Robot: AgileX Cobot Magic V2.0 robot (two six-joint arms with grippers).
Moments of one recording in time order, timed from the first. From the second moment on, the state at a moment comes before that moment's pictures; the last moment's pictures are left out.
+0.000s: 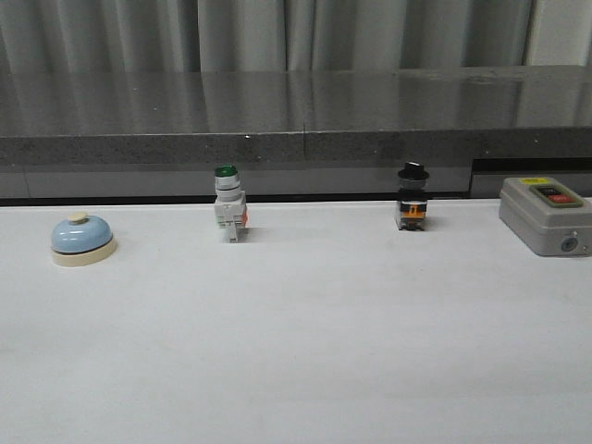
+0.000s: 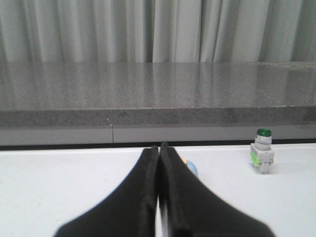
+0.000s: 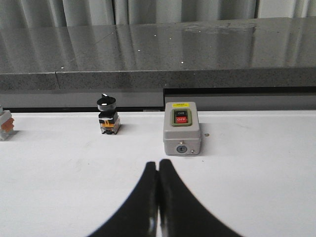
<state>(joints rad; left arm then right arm) -0.08 0.00 0.00 -0.03 0.06 -0.04 0.08 -0.01 0.03 0.01 0.12 0.05</state>
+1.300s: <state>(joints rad) -0.08 1.13 -0.91 -0.08 0.62 -0.03 0.08 -0.01 0.03 0.01 0.12 0.05</state>
